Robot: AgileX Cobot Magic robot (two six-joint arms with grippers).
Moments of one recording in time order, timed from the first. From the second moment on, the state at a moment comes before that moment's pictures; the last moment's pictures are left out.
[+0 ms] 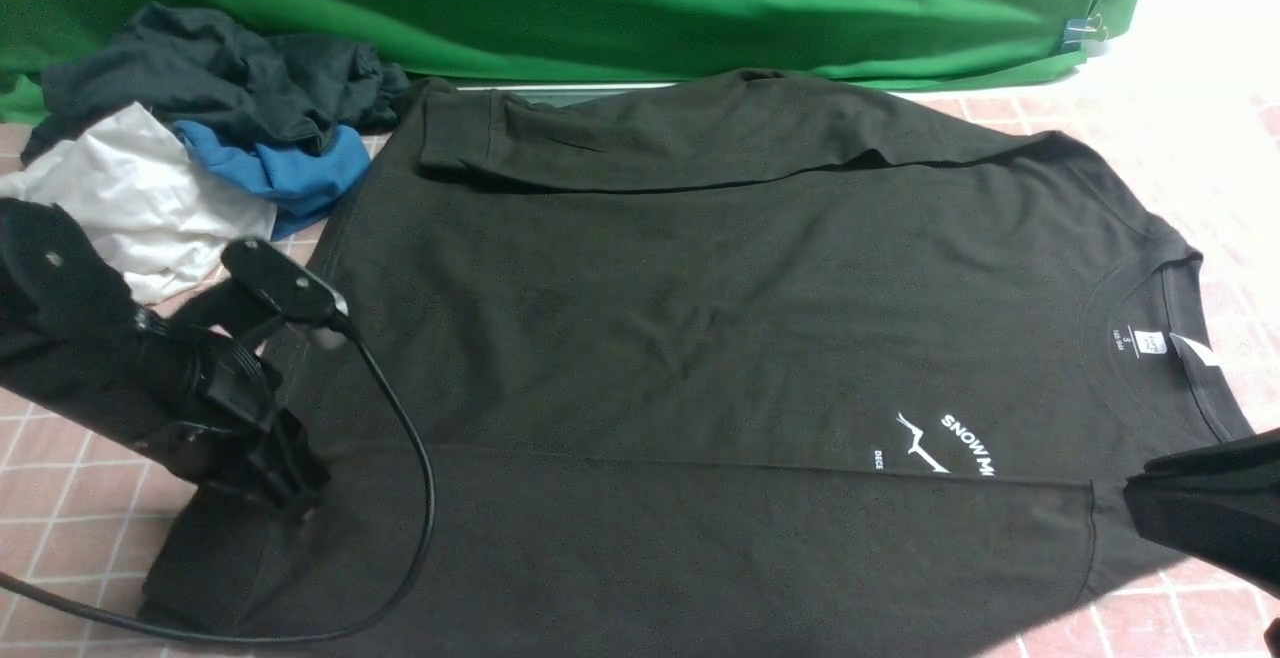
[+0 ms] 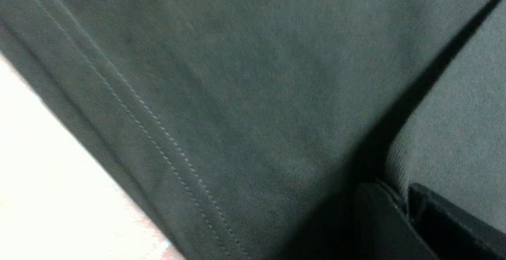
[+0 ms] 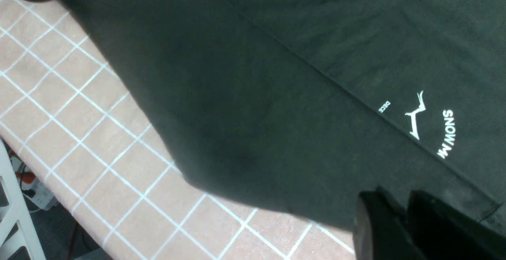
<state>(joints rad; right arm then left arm) 0.51 0.77 -0.75 0.21 0.90 -0.19 0.04 1.53 -0.80 -0.35 0.68 0.99</state>
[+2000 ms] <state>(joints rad) 0.51 0.78 -0.90 -0.07 0.91 0.10 -0.17 2.14 -1.55 0.13 0.27 0.89</state>
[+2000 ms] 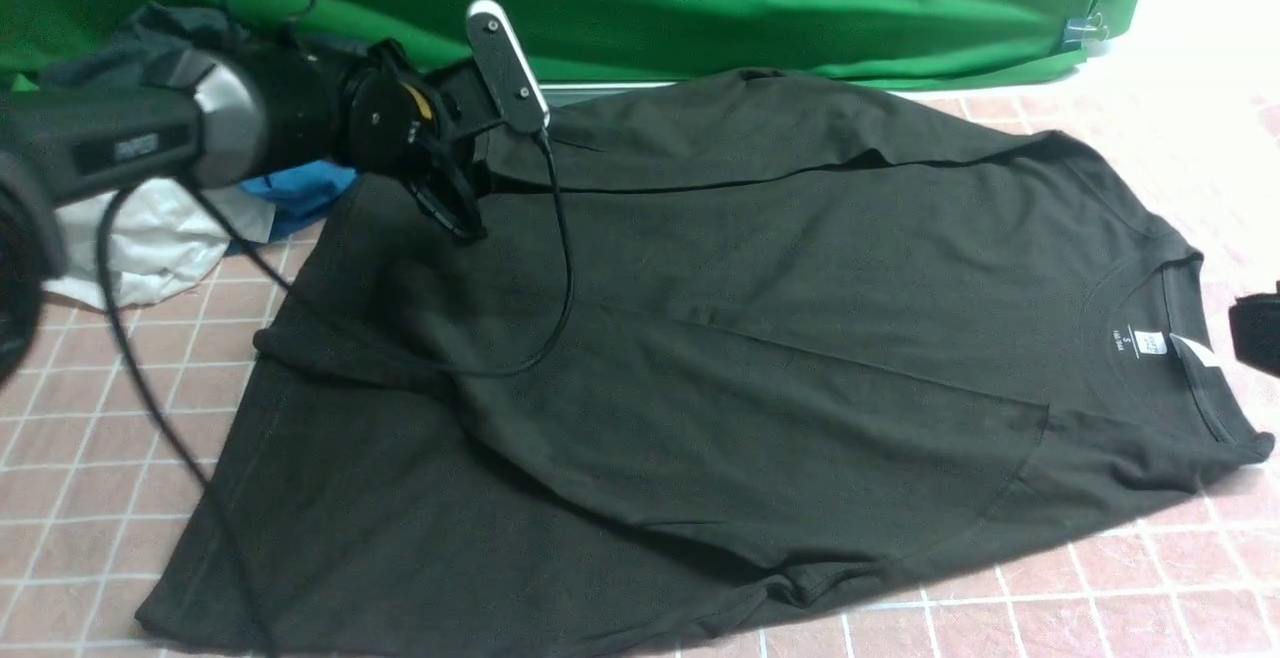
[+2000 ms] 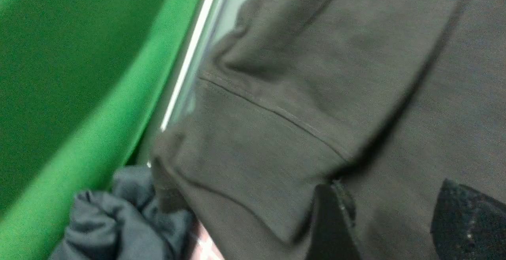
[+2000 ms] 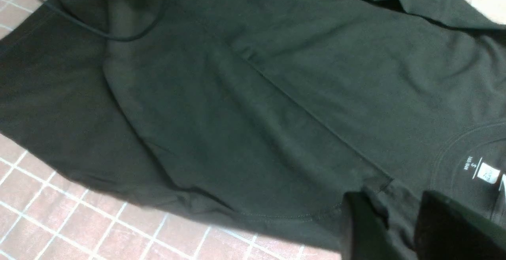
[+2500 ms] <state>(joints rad) 0.51 0.78 -0.90 -0.03 0.91 0.11 -0.17 2.33 -1.76 0.17 0.32 0.89</state>
